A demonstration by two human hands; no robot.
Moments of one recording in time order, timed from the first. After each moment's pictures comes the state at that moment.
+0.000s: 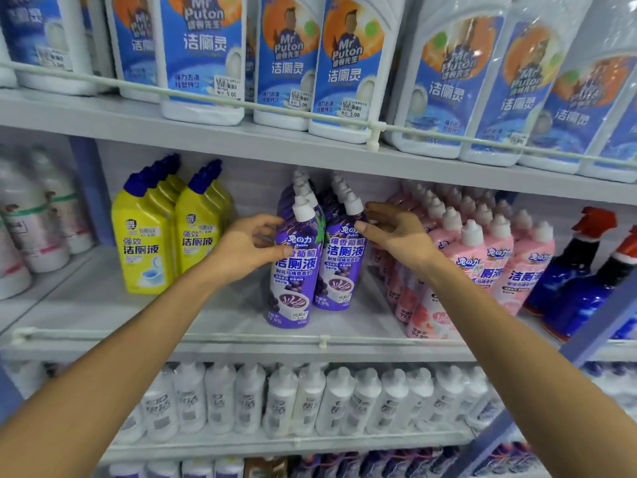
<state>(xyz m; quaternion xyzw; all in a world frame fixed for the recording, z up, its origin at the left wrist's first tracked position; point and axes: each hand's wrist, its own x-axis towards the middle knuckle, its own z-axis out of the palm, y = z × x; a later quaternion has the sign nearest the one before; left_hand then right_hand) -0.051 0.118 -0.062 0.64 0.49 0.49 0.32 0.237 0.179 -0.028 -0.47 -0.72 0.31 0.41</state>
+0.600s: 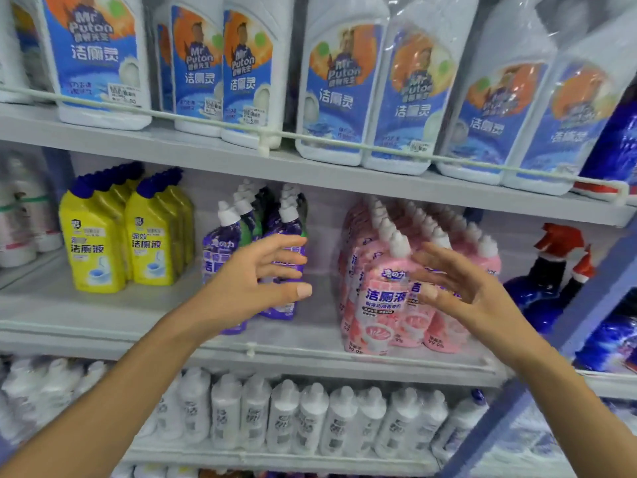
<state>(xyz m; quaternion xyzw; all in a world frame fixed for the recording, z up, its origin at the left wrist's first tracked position) 0.102 0.046 -0.034 0.66 0.45 0.48 0.35 0.445 0.088 -0.014 -0.39 -0.75 0.35 0.40</state>
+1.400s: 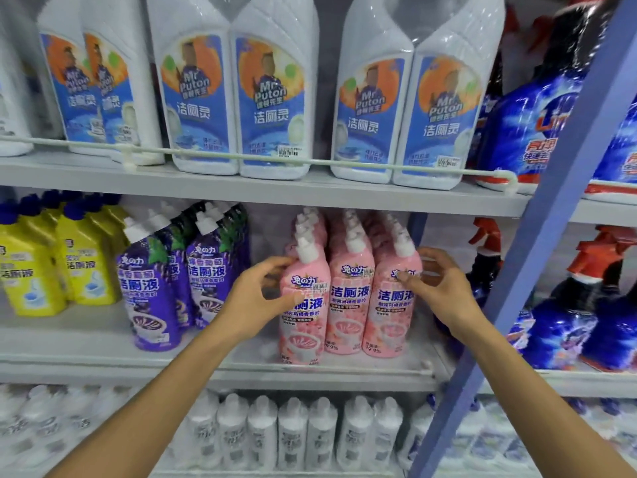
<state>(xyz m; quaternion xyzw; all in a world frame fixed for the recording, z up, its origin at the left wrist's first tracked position) 0.239 0.131 -0.072 0.66 0.50 0.51 0.25 0.569 0.204 -0.057 -0.49 -0.66 0.29 0.50</state>
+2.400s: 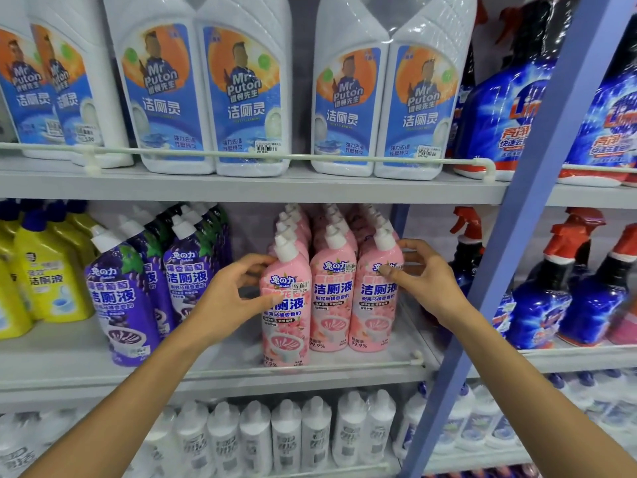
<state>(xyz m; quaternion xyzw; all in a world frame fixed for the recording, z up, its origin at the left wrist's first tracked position) 0.223 0.131 -0.066 0.69 0.45 0.49 0.29 0.568 0.205 -0.056 -0.47 -0.67 0.29 0.49</state>
